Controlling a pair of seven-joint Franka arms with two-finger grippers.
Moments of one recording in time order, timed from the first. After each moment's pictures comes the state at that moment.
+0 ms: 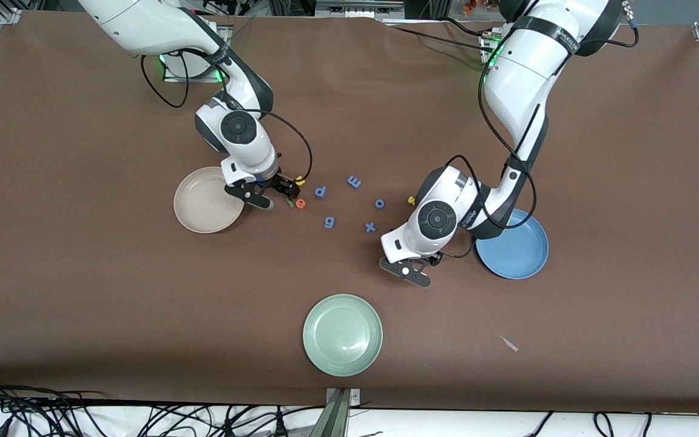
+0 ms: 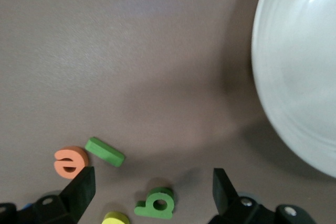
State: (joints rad) left arm -0.42 0.89 -0.12 -1.36 0.04 2.19 -0.09; right arm 0.13 0.51 0.45 -2.15 -0.36 2.59 1.26
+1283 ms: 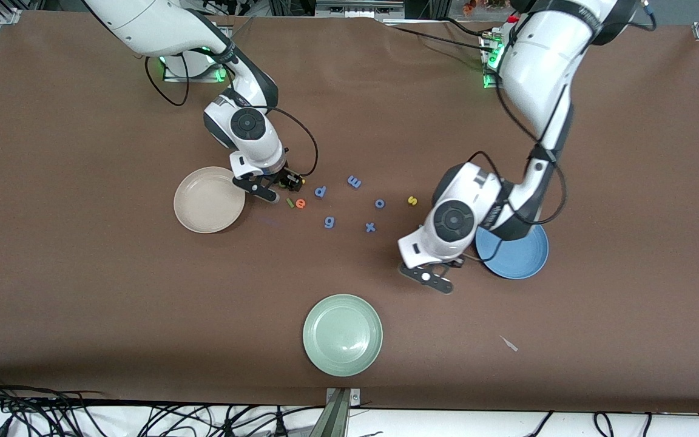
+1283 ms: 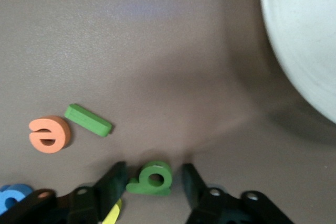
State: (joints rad) left arm -0.35 0.78 -0.10 -1.32 0.14 1.97 -0.07; right arm 0.16 0.51 0.46 -2.19 -0.36 2.61 1.32
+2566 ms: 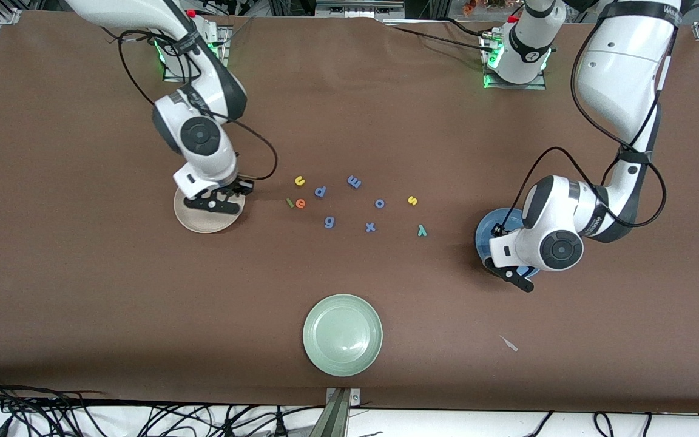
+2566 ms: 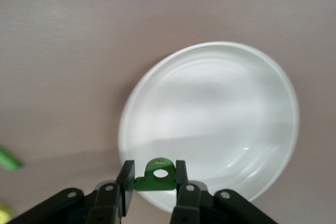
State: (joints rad) left arm -0.10 0.67 -0.13 -1.56 0.14 1.93 0.27; right arm 0.07 0.34 0.35 -2.12 -0.31 2.25 0.70
